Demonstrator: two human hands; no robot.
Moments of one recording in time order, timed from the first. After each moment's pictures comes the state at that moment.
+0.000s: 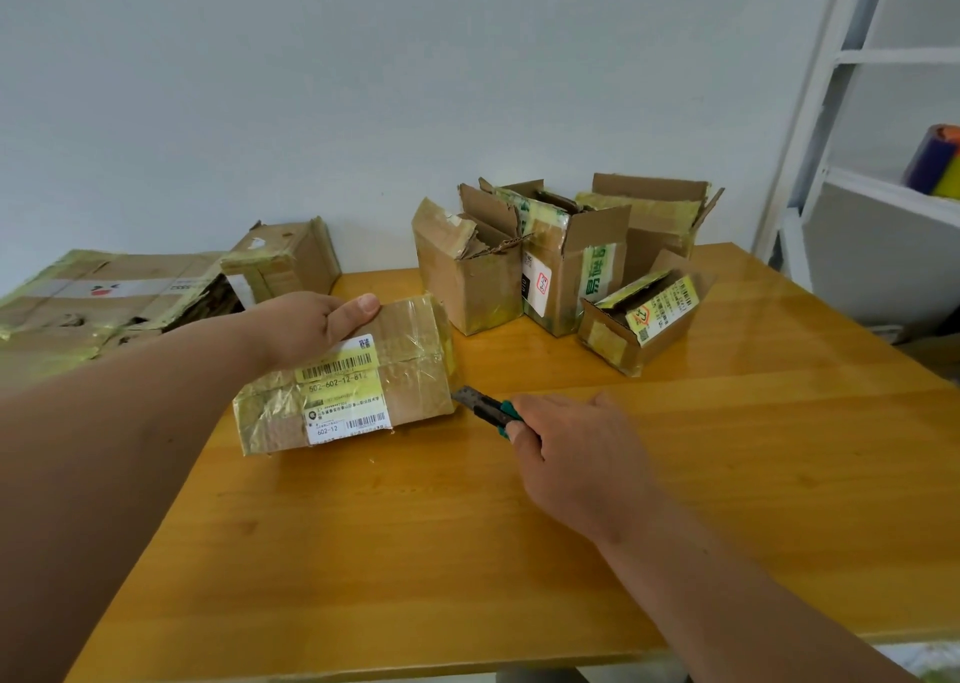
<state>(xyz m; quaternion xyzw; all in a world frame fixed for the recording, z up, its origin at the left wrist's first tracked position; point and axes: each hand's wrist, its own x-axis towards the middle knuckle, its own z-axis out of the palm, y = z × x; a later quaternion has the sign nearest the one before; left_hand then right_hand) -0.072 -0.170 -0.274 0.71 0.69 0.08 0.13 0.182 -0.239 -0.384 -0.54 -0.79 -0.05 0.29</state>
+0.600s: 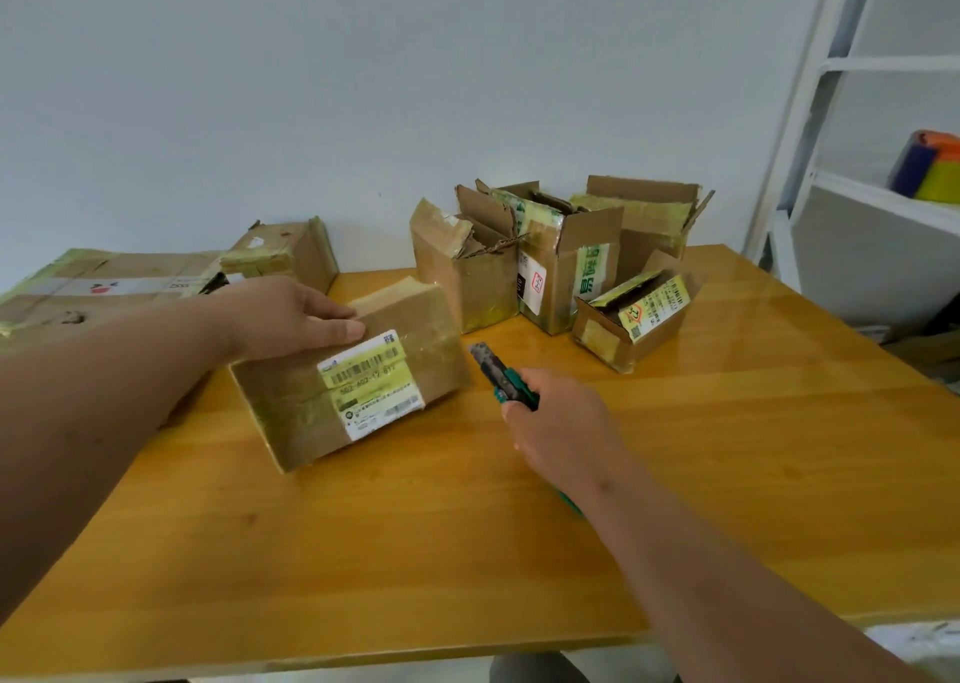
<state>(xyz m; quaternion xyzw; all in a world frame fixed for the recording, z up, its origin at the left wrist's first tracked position) -0.083 -0.182 -0.251 0.70 0.70 0.00 0.12 0.172 -0.228 -0.364 -0.63 -0.69 0.23 0.28</state>
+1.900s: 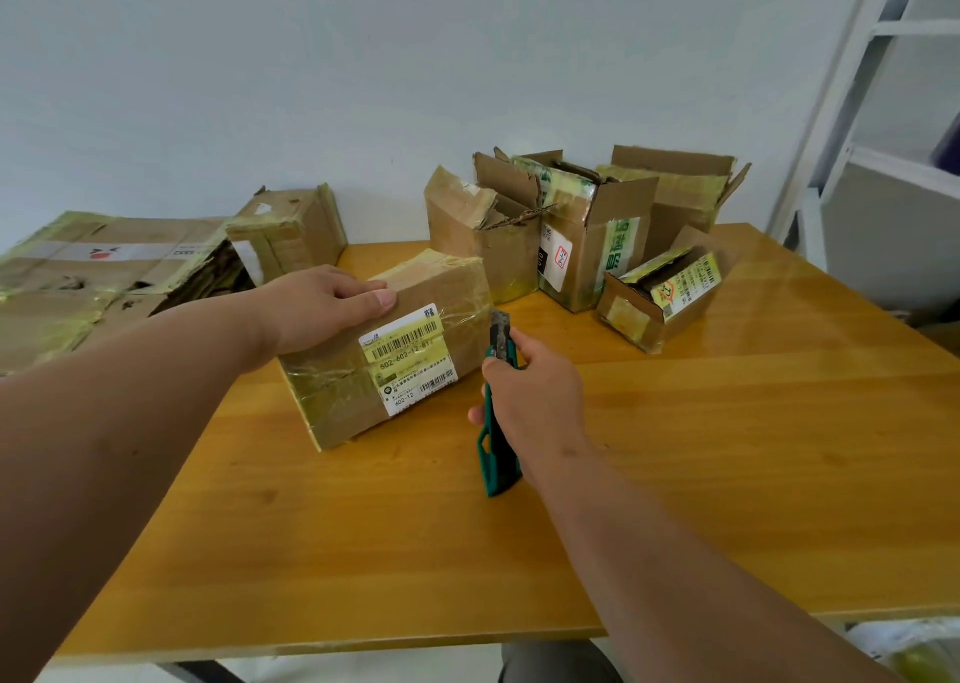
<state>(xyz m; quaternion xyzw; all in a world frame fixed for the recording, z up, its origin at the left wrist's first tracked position) -0.084 -0.175 -0.284 0.69 0.68 0.16 0.22 0.113 -0.221 -0.366 -0.60 -0.48 0.43 0.48</state>
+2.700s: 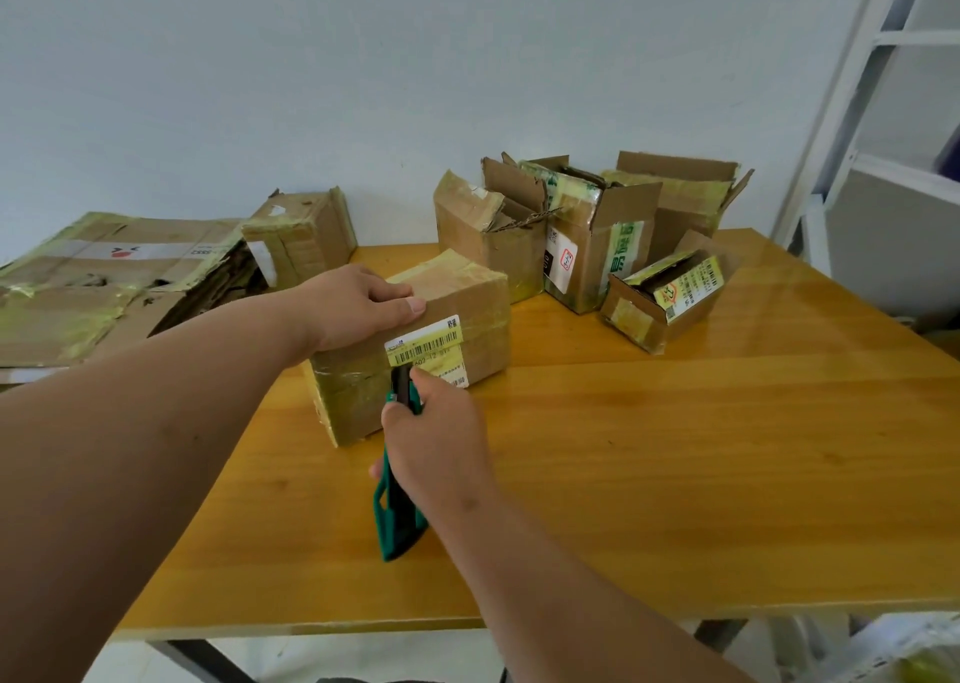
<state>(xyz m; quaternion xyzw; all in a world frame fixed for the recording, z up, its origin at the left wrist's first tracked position) -0.067 -0.183 -0.283 0.70 0.67 0.13 0.19 0.053 -0.263 -0.366 -0.52 -0.58 0.48 0.40</state>
